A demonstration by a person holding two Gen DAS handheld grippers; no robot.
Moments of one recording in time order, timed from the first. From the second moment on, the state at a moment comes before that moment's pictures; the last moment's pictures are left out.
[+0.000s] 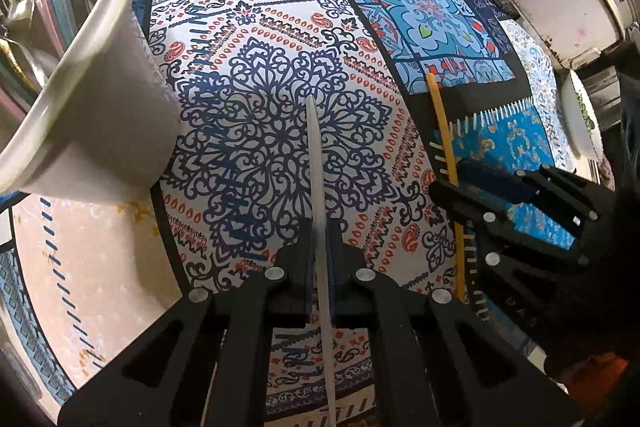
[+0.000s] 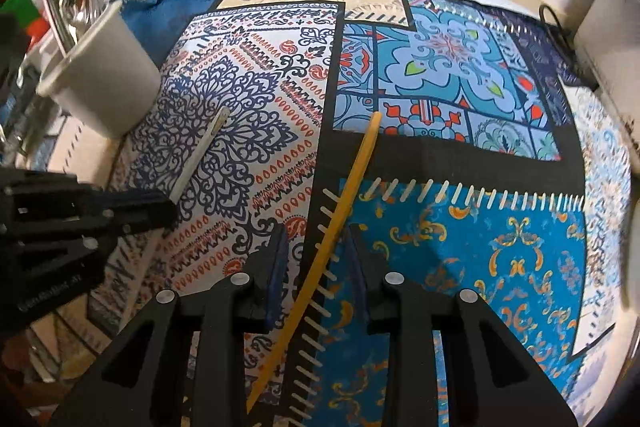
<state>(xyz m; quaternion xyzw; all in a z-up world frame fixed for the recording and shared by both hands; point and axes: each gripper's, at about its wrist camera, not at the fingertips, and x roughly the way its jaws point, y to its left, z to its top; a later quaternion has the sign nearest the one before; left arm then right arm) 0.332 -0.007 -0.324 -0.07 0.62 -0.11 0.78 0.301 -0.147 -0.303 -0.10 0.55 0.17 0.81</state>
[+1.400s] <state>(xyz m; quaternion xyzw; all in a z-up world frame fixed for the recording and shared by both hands) 0.279 0.017 -0.194 -0.05 0.45 -0.04 0.89 0.299 -0.157 -0.189 -0.01 0.42 0.24 0.87</state>
